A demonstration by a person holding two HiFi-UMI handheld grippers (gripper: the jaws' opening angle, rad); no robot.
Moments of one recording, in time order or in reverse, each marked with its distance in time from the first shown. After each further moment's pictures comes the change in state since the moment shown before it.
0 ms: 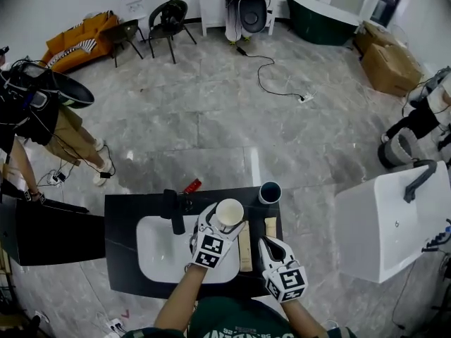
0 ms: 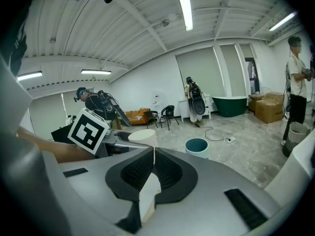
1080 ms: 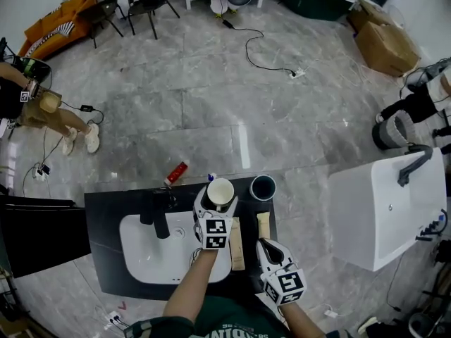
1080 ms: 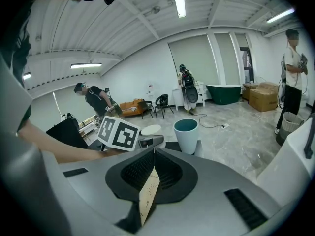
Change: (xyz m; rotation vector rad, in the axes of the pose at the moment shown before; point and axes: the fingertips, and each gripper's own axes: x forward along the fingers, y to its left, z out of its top) left arm 0.111 0.047 -0.059 -0.150 -0.005 0.230; right arm 0.018 -0.038 -0.054 0.066 0.128 -0.049
